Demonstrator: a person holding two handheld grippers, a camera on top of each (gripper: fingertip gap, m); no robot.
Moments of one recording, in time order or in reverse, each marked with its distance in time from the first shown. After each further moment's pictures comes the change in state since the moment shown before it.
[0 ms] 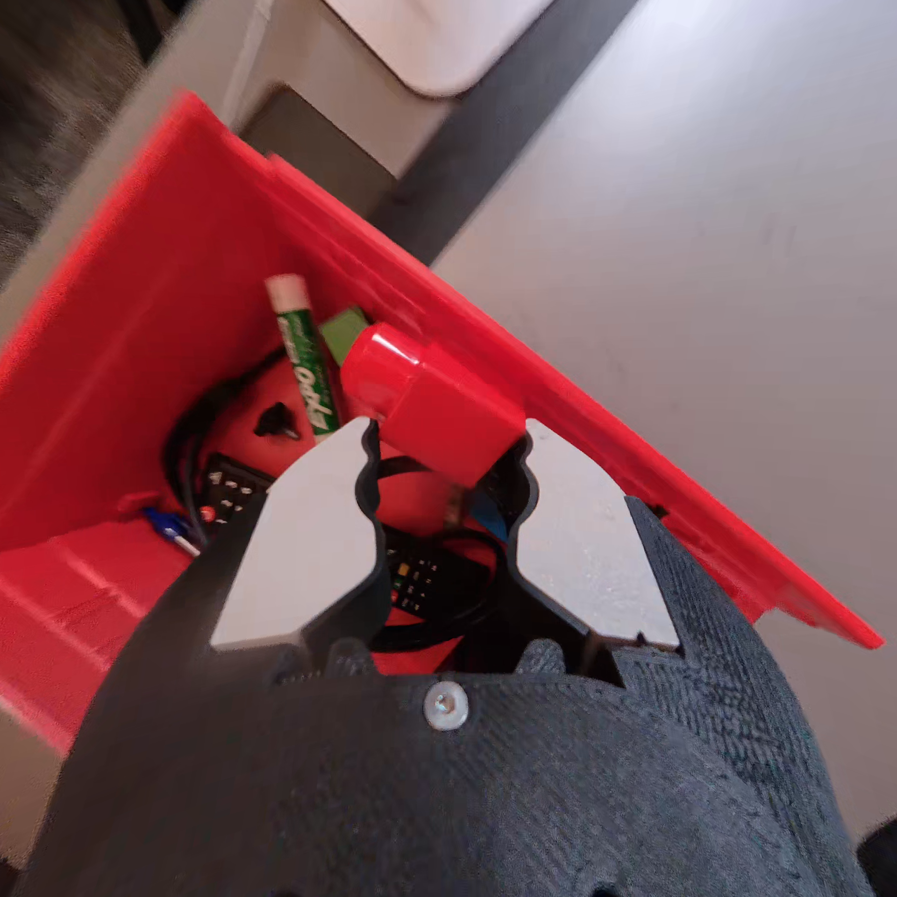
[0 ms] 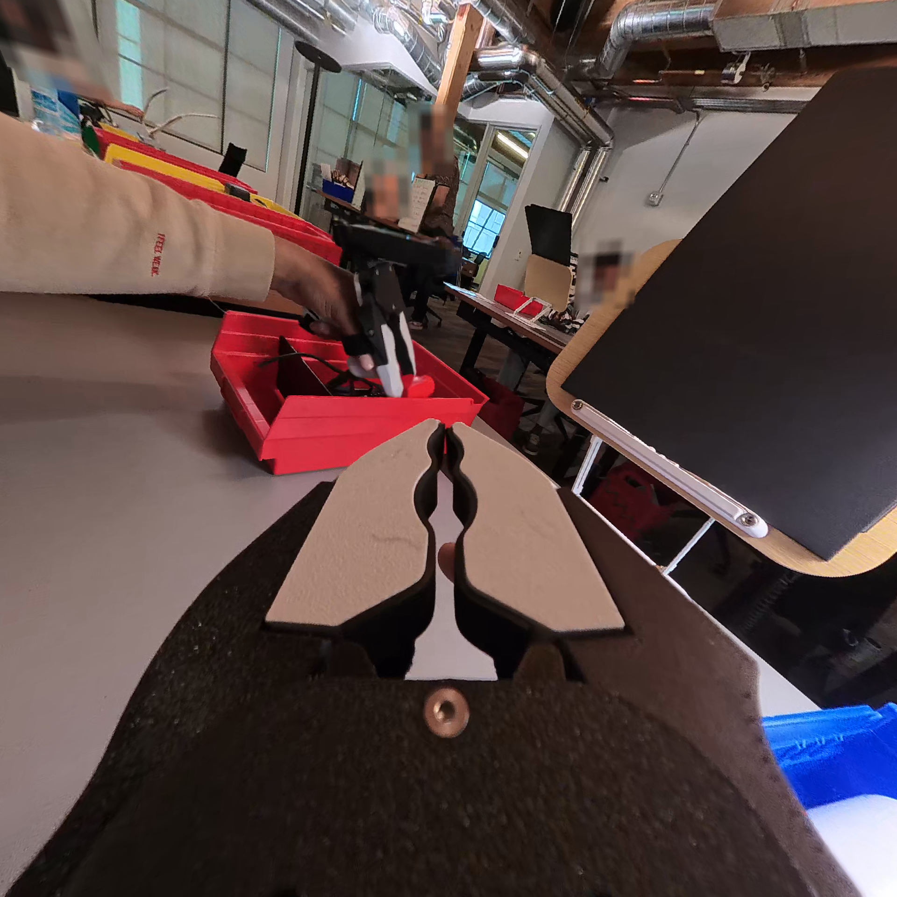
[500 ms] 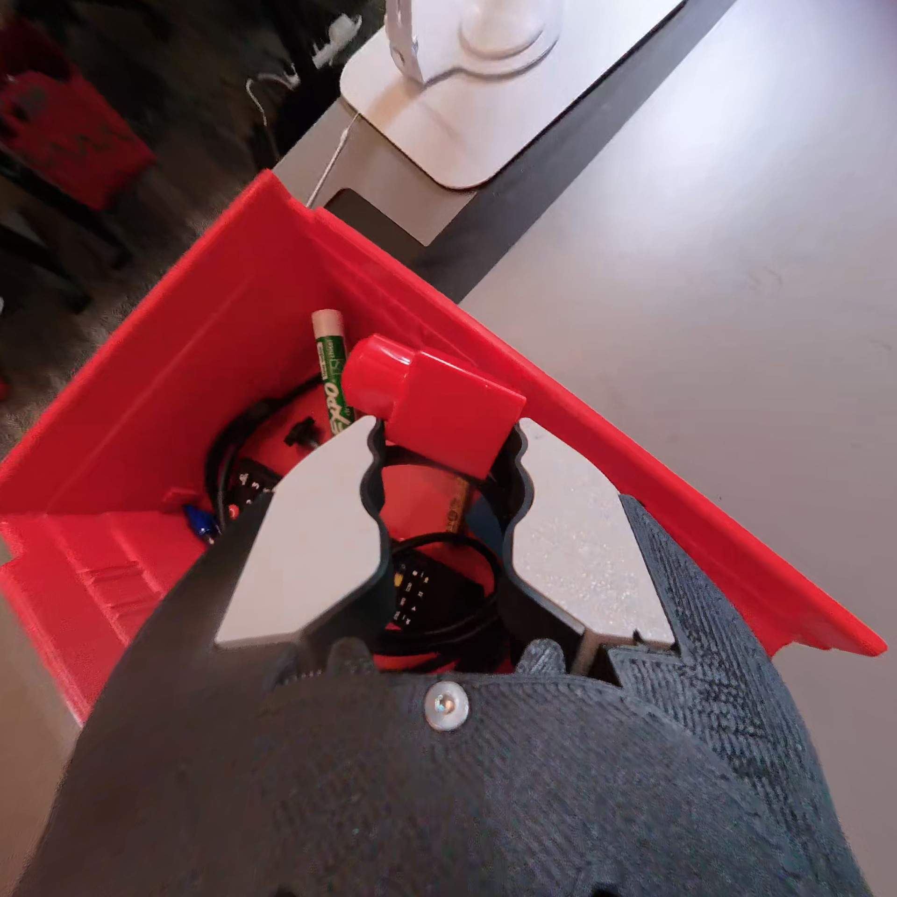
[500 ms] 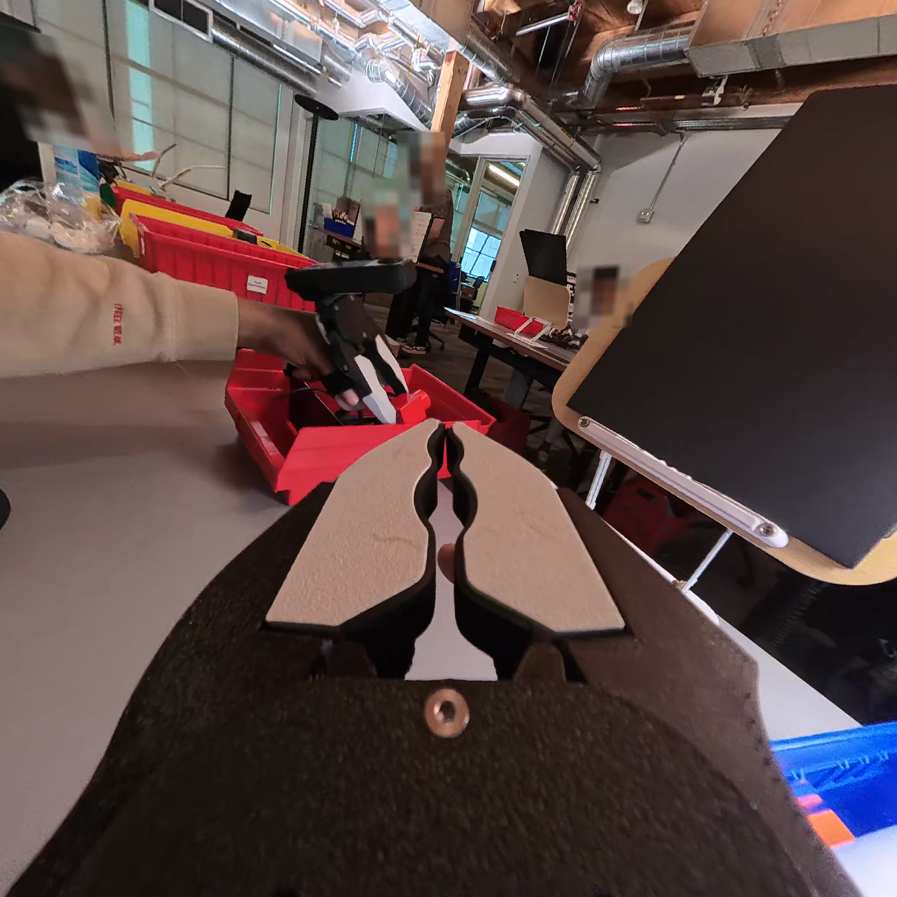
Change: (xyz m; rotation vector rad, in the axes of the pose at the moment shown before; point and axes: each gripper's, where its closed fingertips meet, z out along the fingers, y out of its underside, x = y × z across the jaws) left arm 0.009 0.001 -0.017 0.216 -0.129 0.023; right arm -0.005 -0.013 0.001 0.055 0.010 0.052
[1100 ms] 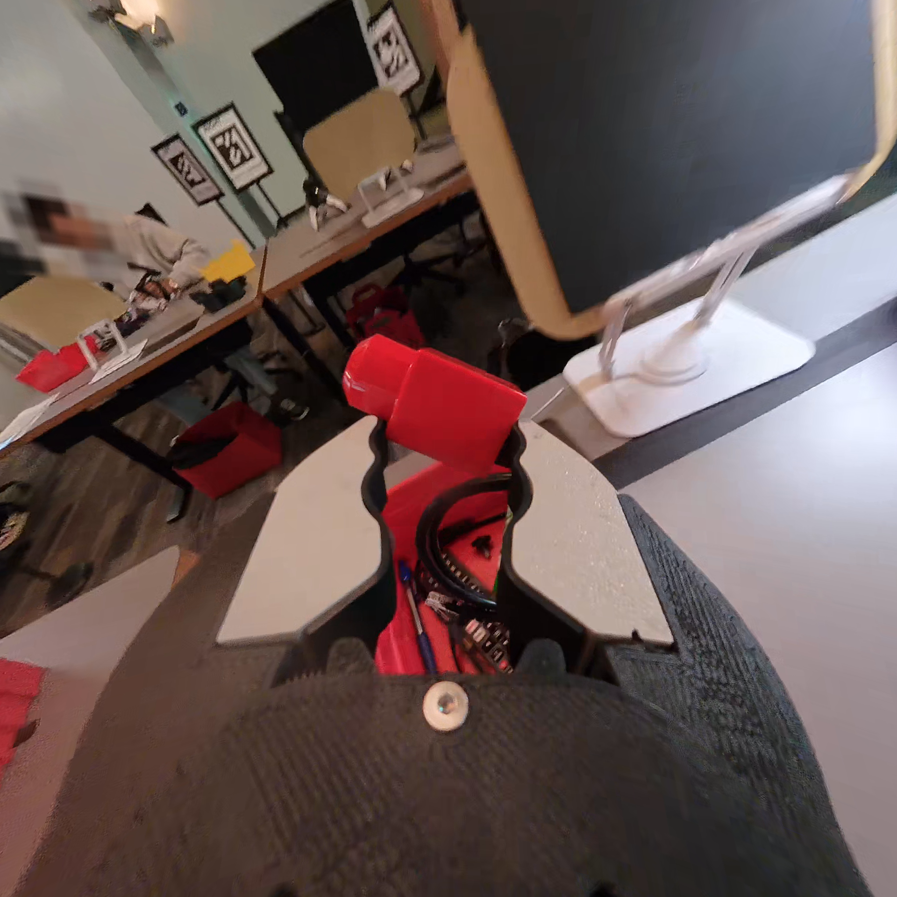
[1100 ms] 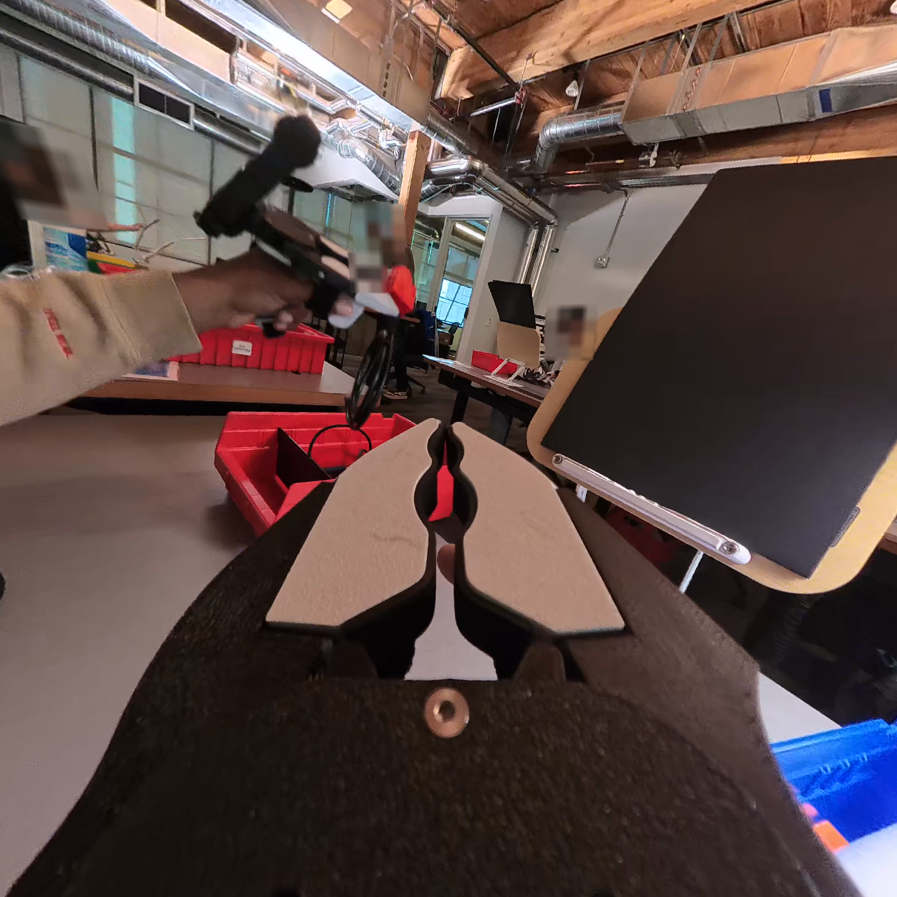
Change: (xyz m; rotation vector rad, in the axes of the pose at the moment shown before) left arm -0.050 -0.103 -0.154 0.423 -0.474 -0.079; right arm 0.011 -0.032 -0.014 0.108 0.068 0.040
